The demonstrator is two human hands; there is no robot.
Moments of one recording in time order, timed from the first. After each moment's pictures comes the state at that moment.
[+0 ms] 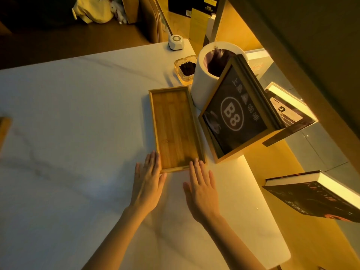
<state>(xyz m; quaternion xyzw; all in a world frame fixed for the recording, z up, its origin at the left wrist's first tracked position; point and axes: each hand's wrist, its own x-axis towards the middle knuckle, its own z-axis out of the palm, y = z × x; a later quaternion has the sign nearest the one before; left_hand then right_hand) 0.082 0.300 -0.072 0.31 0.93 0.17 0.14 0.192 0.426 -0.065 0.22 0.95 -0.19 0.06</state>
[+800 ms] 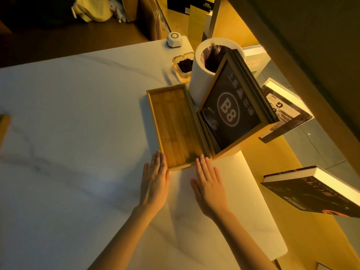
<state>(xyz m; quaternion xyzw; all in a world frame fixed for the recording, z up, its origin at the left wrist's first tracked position) 0.104 0.319 -0.072 0.29 0.93 0.20 0.14 0.211 0.451 -0.070 0.20 0.95 -0.22 0.05</state>
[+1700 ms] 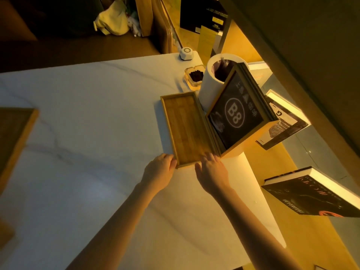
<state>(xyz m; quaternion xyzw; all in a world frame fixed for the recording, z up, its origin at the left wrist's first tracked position) 0.080 0.305 -0.026 0.31 0.91 0.21 0.18 0.174 0.443 -0.011 0.23 0.96 -0.16 0.05</state>
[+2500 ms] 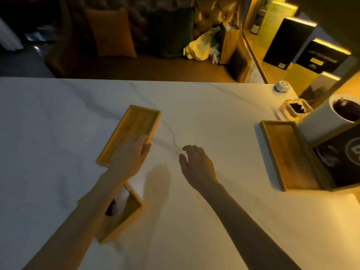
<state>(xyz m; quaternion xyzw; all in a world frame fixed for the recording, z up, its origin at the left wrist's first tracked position) -0.044 -0.058 0.081 0.20 0.96 0.18 -0.03 0.018 0.119 0.060 0.04 0.96 -0.27 -0.04</state>
